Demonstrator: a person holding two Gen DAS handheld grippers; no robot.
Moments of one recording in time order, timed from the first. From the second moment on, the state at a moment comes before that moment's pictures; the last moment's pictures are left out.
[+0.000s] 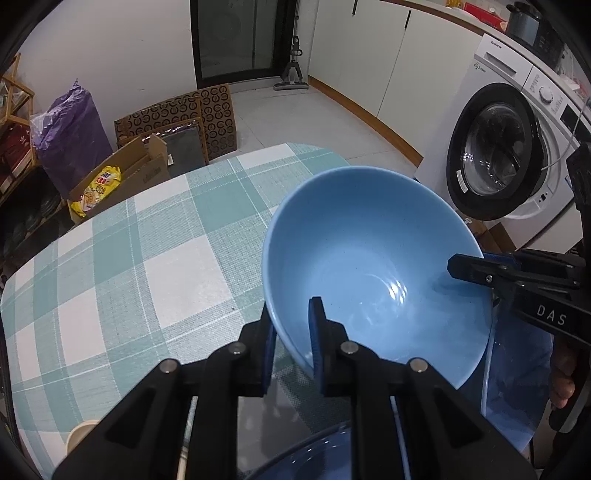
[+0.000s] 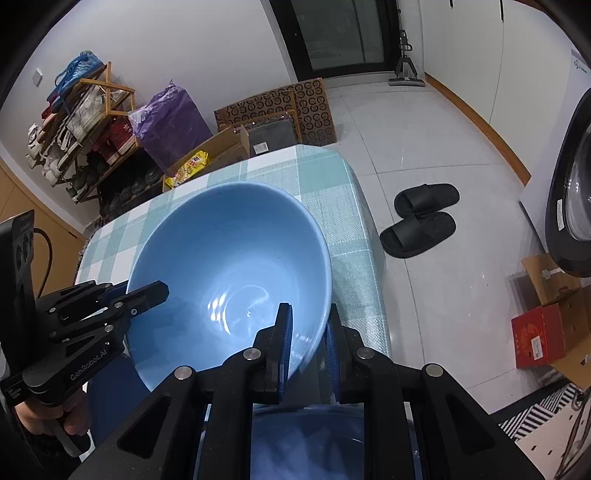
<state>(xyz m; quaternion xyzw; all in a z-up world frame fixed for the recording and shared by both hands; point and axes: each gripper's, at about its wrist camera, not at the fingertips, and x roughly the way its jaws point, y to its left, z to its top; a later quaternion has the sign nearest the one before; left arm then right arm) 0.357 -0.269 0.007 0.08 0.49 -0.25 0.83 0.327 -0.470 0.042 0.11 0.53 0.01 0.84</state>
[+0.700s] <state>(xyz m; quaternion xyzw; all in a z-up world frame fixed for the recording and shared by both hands) 0.326 -0.260 0.074 0.08 0.45 -0.25 0.85 0.293 -0.459 0.117 0.10 0.49 0.01 0.87</state>
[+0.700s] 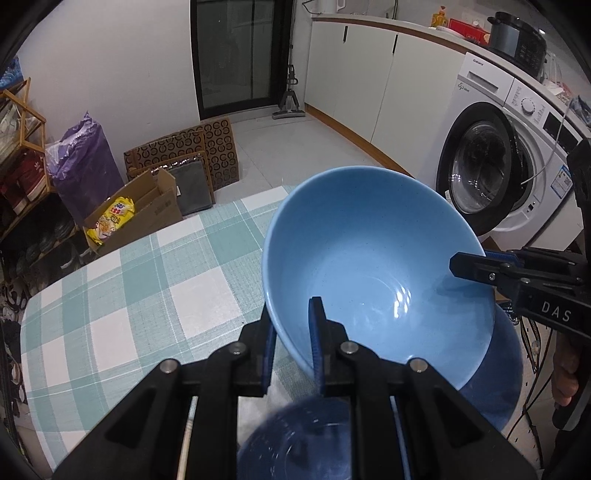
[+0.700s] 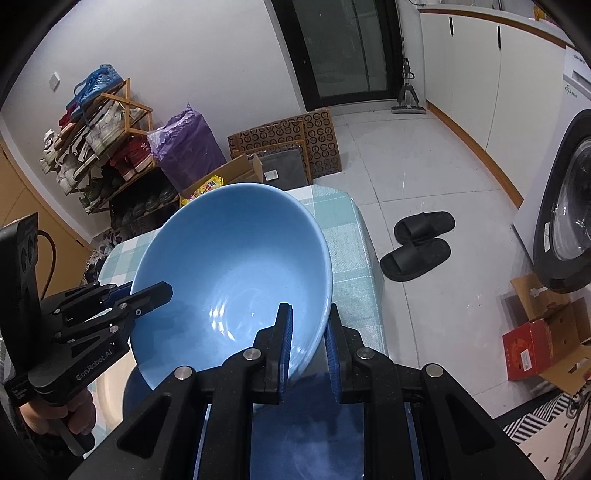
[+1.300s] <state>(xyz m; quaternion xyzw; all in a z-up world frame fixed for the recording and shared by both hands) 0.251 -0.197 0.111 0.08 0.43 -0.24 0.87 0.215 -0.391 0.165 0.07 0.49 0.04 0.87</state>
